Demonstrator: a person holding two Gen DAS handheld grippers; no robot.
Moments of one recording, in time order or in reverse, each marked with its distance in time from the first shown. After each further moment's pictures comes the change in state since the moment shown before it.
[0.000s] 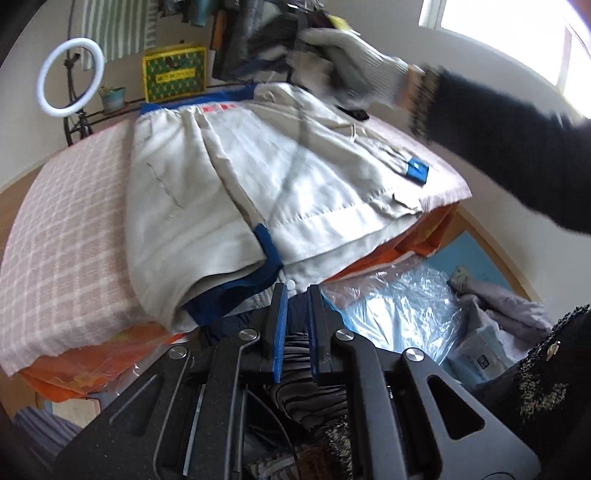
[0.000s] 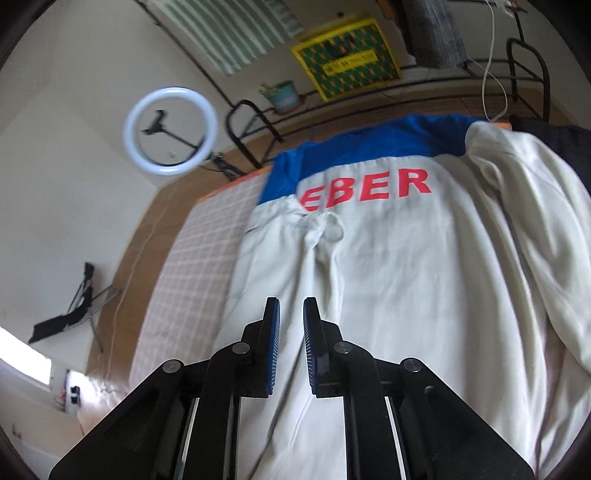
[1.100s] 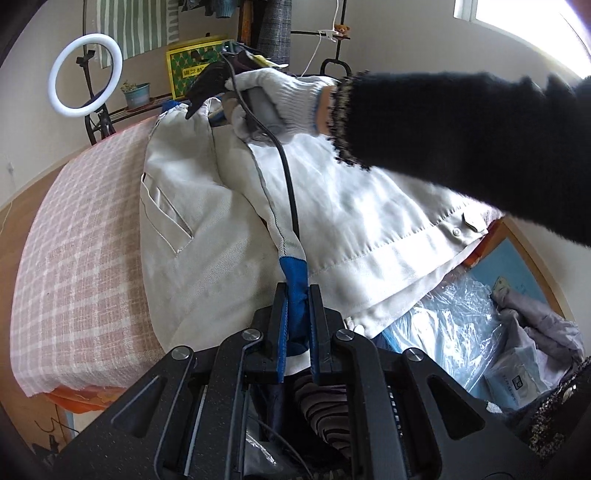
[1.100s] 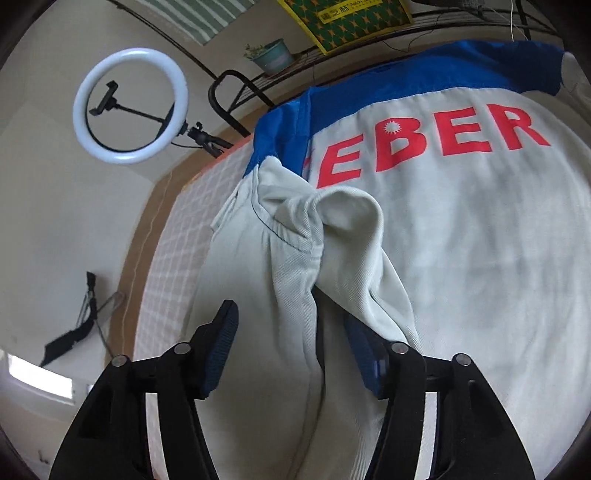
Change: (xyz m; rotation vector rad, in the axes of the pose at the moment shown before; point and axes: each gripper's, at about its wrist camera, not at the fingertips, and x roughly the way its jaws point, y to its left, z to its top) left arm 0.064 0.032 0.043 0.005 0.056 0.131; right arm 0.199 -0.006 0.054 0.160 0.115 0.060
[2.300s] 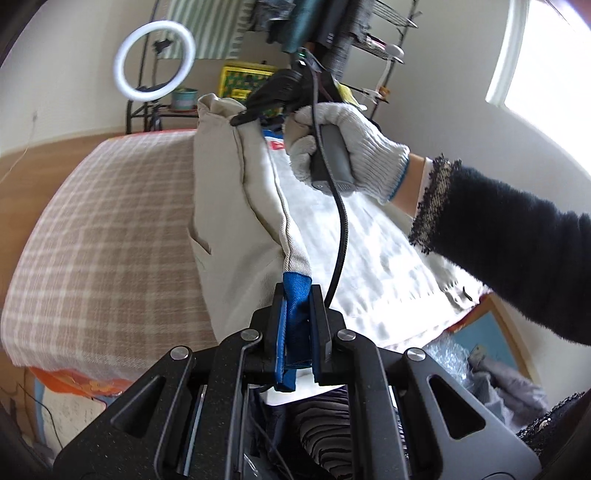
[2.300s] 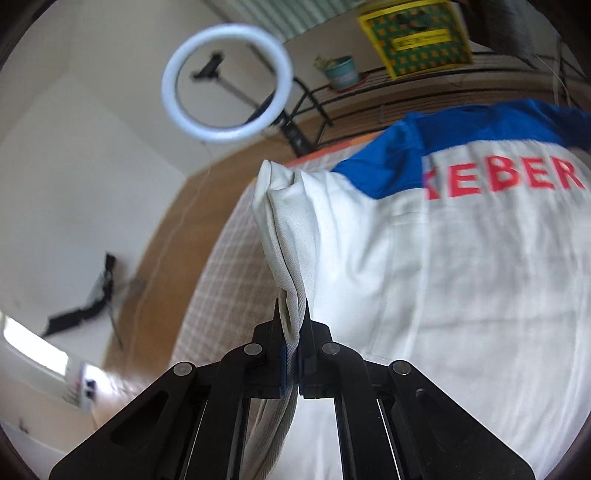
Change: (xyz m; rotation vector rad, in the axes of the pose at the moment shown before) left arm -0.058 0.090 -0.005 -0.235 -0.168 -0.041; right arm -0.060 0.073 -0.063 -0.072 -0.112 0.075
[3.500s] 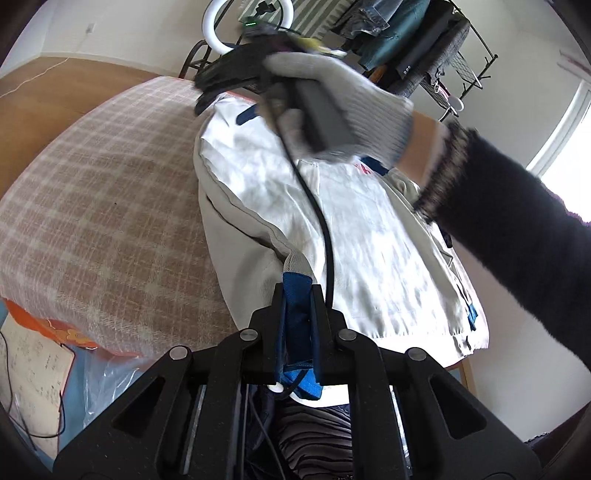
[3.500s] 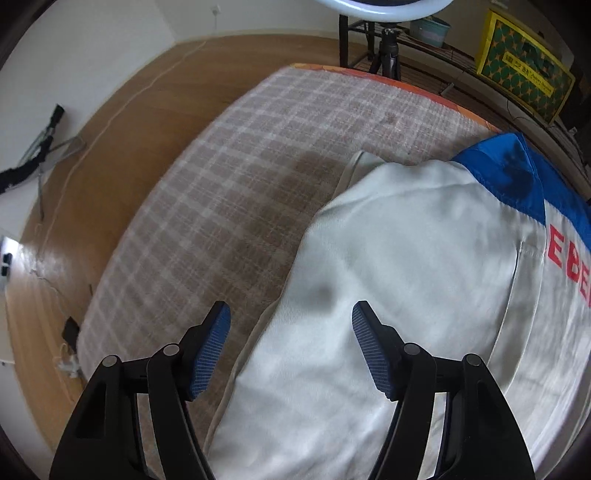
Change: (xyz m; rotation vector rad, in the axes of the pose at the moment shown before) left arm 0.006 0.111 -0.023 -0.362 -0.021 -0.031; right arm 0.233 0.180 -0.044 -0.511 0.458 -0.435
